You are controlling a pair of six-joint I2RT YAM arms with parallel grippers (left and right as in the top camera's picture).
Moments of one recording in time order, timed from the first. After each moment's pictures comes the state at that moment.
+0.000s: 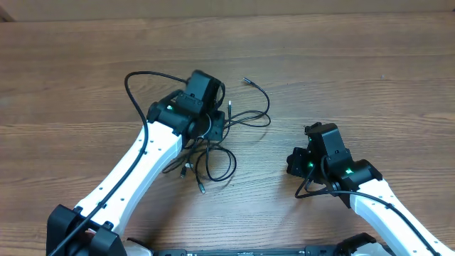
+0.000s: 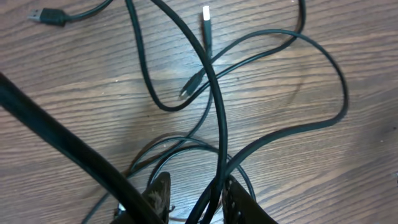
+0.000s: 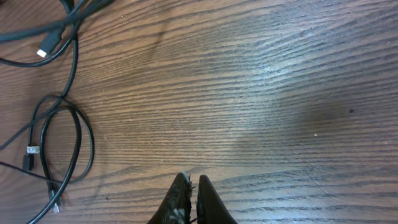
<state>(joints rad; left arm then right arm) -0.47 1.55 1.25 -0.85 0.02 -0.34 0.37 1.17 0.62 -0.52 -0.18 0.62</state>
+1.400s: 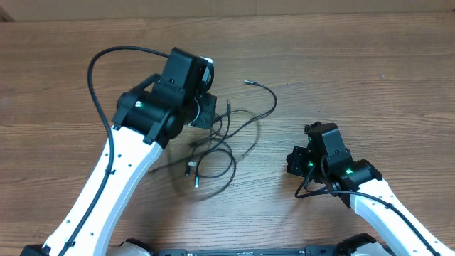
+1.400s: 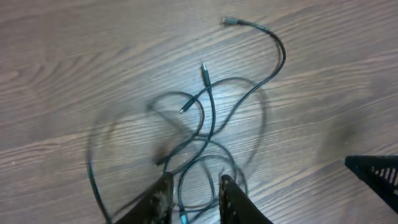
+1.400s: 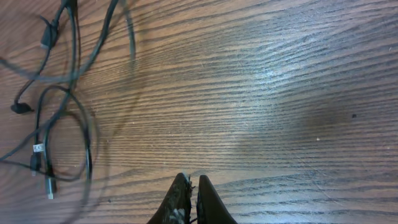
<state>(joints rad) -0.46 1.47 1.55 -1.10 -0.04 -0.23 0.37 1.17 0.62 -0.51 -0.18 0.62</state>
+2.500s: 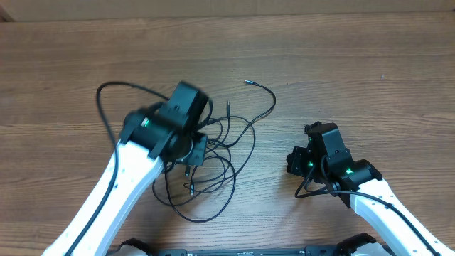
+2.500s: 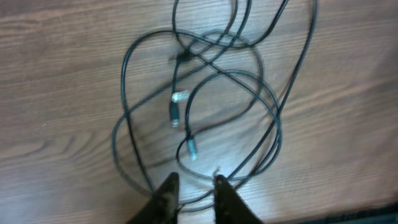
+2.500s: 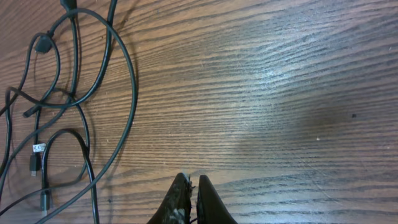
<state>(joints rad) -0.49 1.34 1.30 -1.27 -0.04 -0.34 0.37 1.17 0.62 -0.51 -0.18 0.62</state>
